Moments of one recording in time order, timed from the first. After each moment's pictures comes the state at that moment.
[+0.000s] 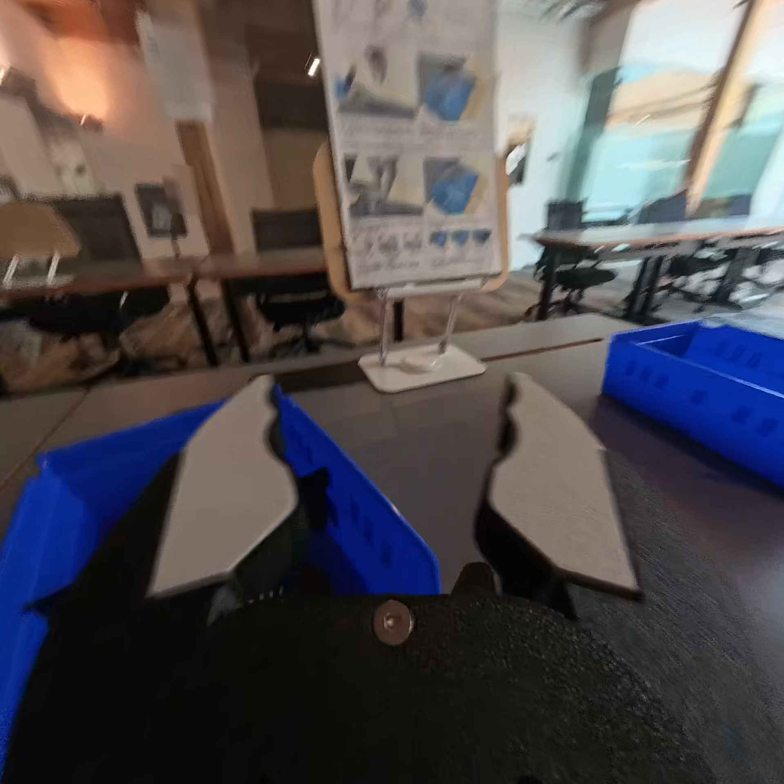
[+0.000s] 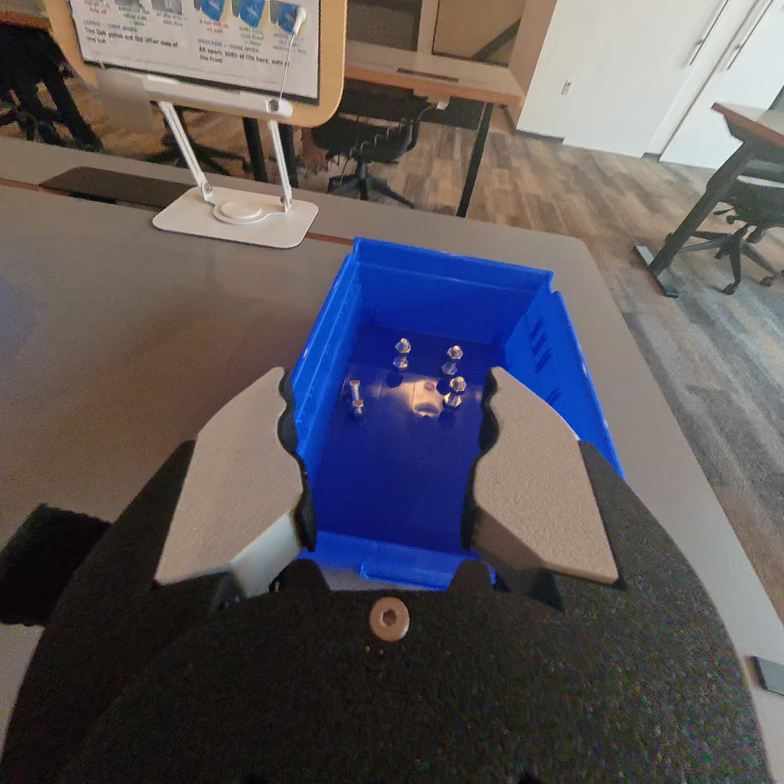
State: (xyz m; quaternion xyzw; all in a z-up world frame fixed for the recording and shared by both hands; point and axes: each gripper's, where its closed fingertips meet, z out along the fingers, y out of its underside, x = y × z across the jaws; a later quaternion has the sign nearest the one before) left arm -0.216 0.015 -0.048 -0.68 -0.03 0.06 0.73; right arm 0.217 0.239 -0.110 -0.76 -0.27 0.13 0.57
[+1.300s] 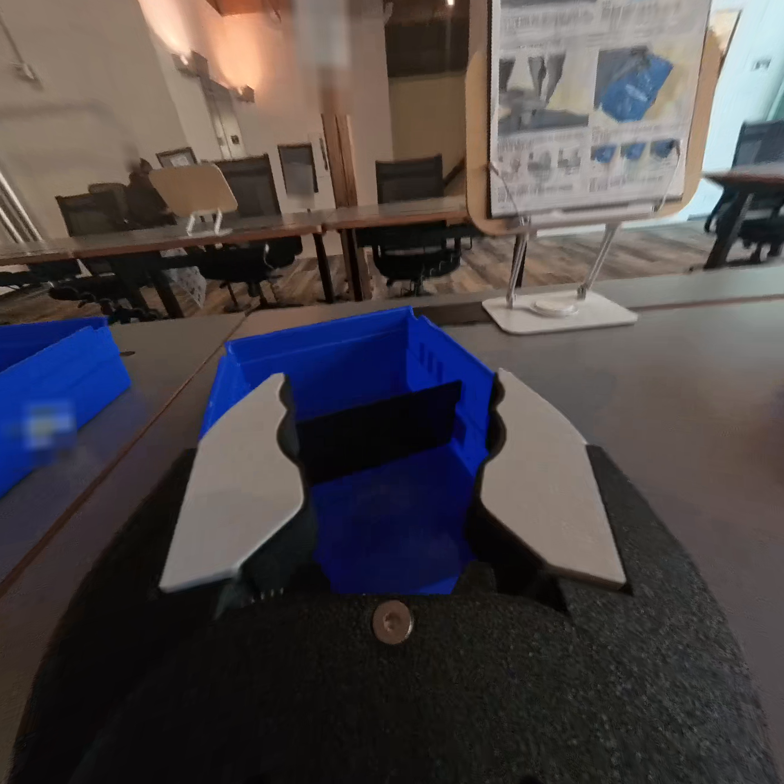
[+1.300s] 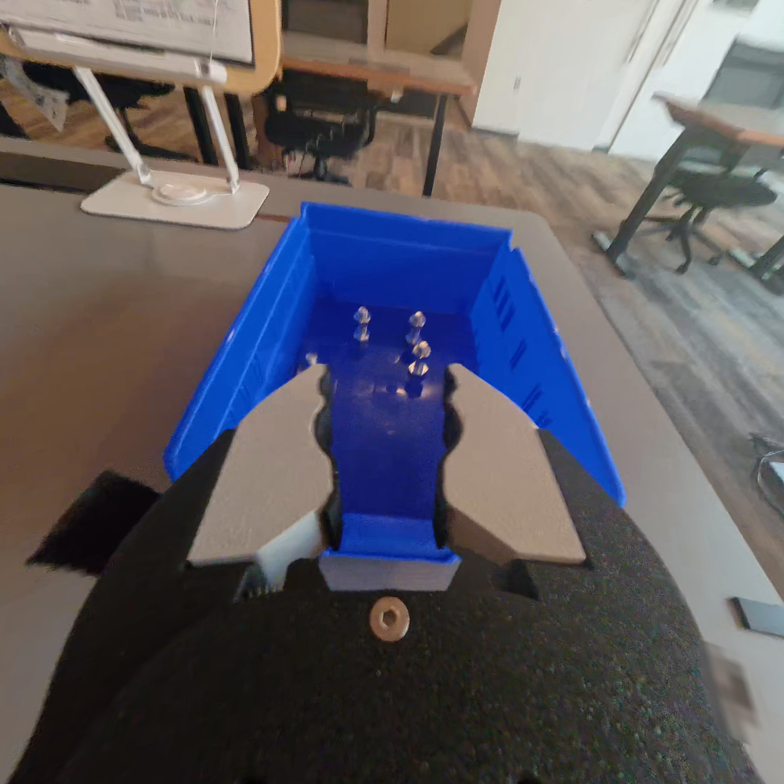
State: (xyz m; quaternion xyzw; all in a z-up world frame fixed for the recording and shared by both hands) left arm -0.290 -0.033 -0.102 -0.70 -0.13 0.19 0.67; right arm 0.245 0.247 -0.139 -0.77 -0.23 0.11 0.59
